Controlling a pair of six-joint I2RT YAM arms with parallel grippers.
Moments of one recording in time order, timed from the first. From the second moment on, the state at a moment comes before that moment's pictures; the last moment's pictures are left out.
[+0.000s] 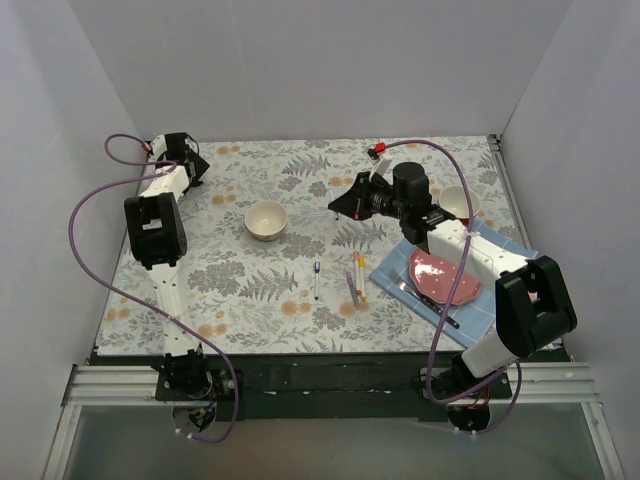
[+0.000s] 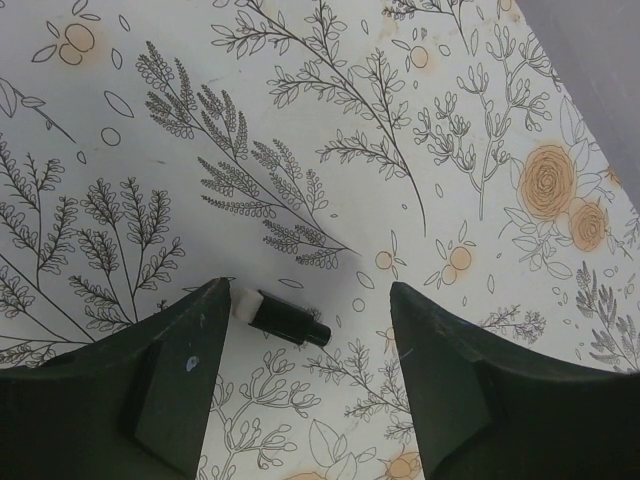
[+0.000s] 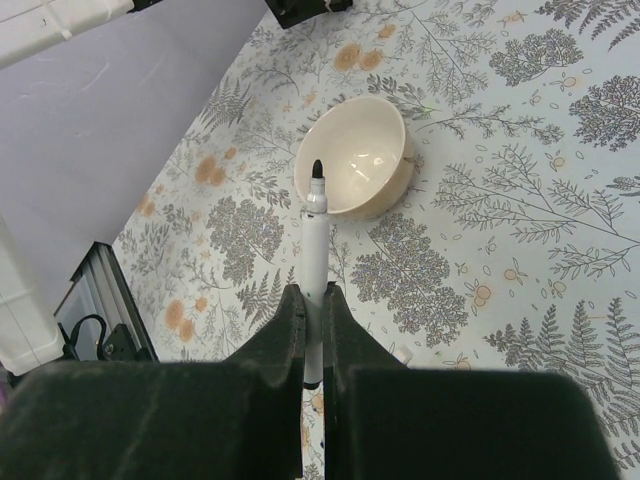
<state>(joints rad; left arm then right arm) 0.14 2.39 1.90 -0.26 -0.23 -0.70 0.51 1.52 1.03 0.23 -0.52 0.50</state>
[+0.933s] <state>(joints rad) 0.14 2.29 1.75 -0.28 -0.02 -0.44 0.50 1.47 1.03 0.22 -0.51 0.50</state>
